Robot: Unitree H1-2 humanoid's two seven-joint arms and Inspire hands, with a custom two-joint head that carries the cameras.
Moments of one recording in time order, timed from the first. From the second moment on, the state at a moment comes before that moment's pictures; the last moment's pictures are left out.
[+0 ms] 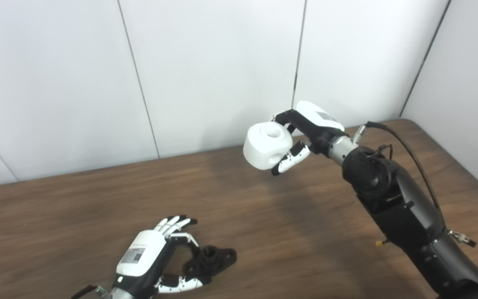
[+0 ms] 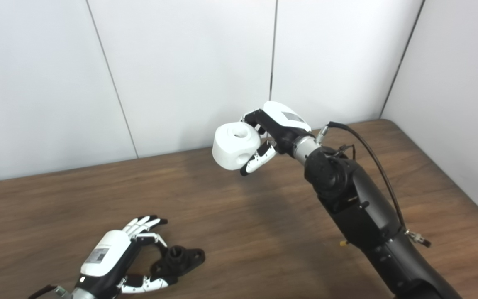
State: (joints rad) left arm -0.26 0.41 -0.61 0.07 0.65 -0.12 0.07; right arm -0.54 -0.51 0.20 -0.17 -0.55 0.35 0.36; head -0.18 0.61
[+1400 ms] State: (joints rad) left arm -0.28 0.37 -0.61 0.10 0.65 -0.10 0.07; right arm -0.50 -0.42 0.38 -0.30 -0.56 0.27 0.54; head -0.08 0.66
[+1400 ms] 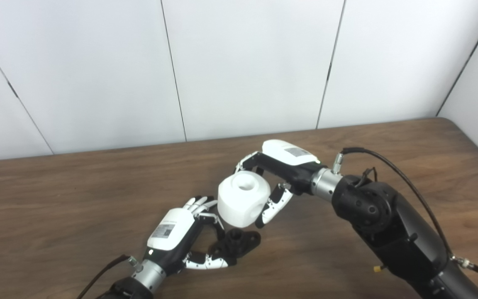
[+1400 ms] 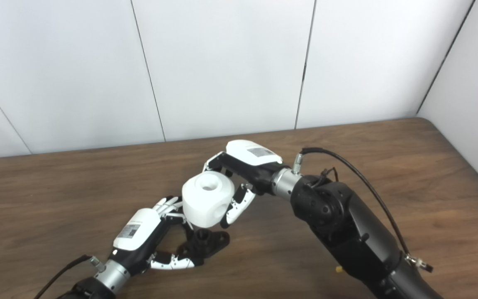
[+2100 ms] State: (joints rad) left arm -0.28 0.36 -0.62 0.10 0.65 -0.09 0.07; right arm -0.47 -0.41 0.43 -0.26 -0.61 0.20 0.55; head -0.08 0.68
